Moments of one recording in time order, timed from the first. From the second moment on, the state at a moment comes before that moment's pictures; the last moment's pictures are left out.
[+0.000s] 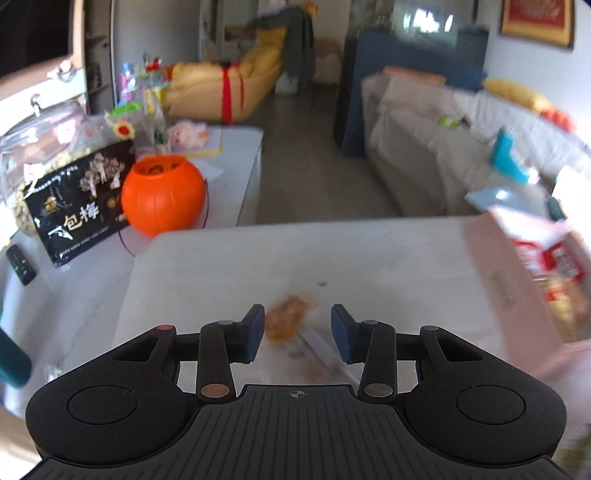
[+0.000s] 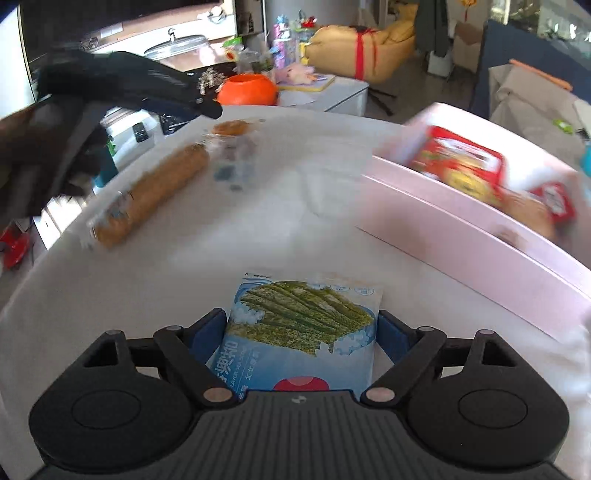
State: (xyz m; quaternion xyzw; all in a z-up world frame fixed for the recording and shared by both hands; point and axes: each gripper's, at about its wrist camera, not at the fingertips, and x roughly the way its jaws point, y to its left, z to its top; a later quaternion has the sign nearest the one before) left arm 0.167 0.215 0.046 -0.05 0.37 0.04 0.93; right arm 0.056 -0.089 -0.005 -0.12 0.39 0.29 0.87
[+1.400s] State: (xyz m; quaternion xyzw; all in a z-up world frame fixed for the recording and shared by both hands) left arm 0.002 0.081 0.015 -0.12 0.42 -0.11 0.89; right arm 0.010 -0.158 -0.005 -0.10 0.38 0.27 0.88
